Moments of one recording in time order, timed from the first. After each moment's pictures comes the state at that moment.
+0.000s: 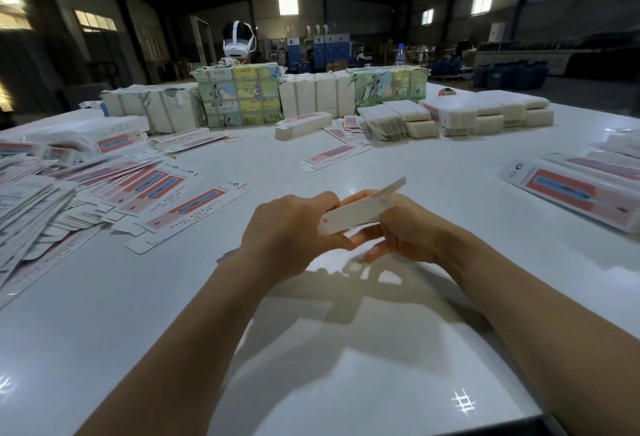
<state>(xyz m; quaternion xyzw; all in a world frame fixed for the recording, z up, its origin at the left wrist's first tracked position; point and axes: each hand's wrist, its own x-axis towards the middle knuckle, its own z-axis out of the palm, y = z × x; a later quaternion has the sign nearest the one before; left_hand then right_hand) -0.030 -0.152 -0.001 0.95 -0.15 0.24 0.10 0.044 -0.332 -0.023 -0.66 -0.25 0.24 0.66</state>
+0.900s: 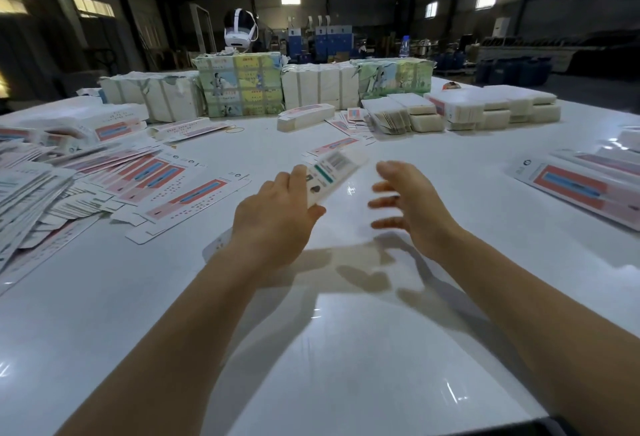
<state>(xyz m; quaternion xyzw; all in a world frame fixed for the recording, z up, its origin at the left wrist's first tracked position) -0.007 -0.133 -0.019 0.97 0.00 0.24 0.06 0.036 -0.319 -0.015 -0.70 -0.07 0.04 0.71</state>
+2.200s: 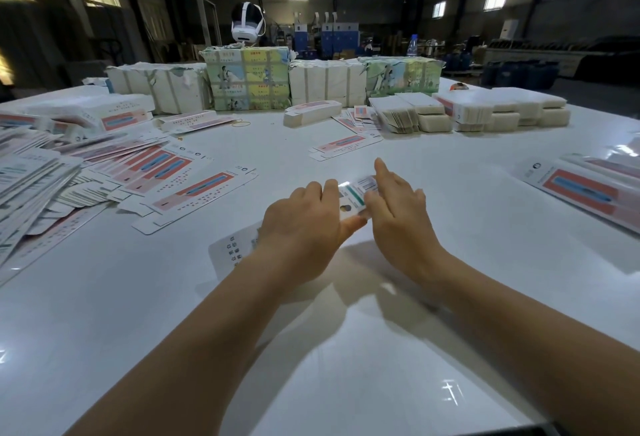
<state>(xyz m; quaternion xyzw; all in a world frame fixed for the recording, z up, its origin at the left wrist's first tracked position) -0.023 -0.151 -0.025 0.96 -0.05 0.26 -0.07 0.008 -0.289 -0.032 -0.87 -0.19 -0.13 0.44</state>
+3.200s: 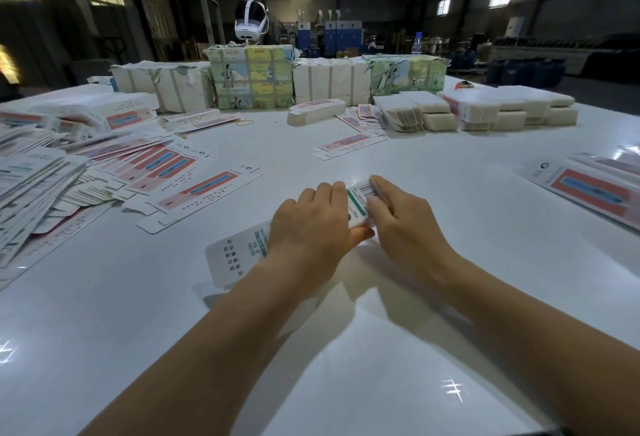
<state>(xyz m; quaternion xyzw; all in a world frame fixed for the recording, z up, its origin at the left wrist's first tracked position) -0.025 -0.157 -0.030 0.96 -0.04 0.28 -0.09 0.010 -0.293 -0.033 -0.84 -0.24 -0.17 0.45</state>
